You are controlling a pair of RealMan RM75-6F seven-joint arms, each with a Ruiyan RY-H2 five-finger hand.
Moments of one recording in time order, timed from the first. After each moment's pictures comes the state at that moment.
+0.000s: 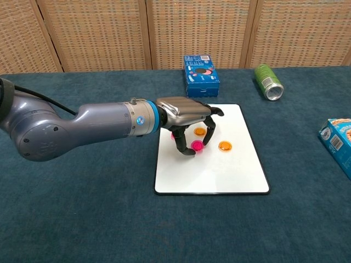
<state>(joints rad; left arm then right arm) -1.21 -1.93 -0.13 -0.82 1.43 0.59 -0.05 0.09 -1.14 0.11 -1.46 -1.43 1.42 0.32</state>
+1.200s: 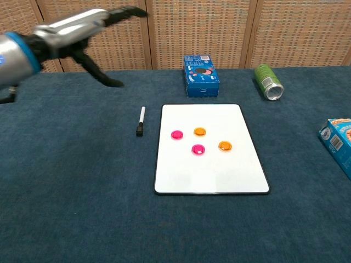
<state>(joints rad) -0.82 -1.47 -0.11 -1.32 1.47 1.21 -0.06 0.08 -1.12 0.10 -1.50 -1.48 1.46 0.29</state>
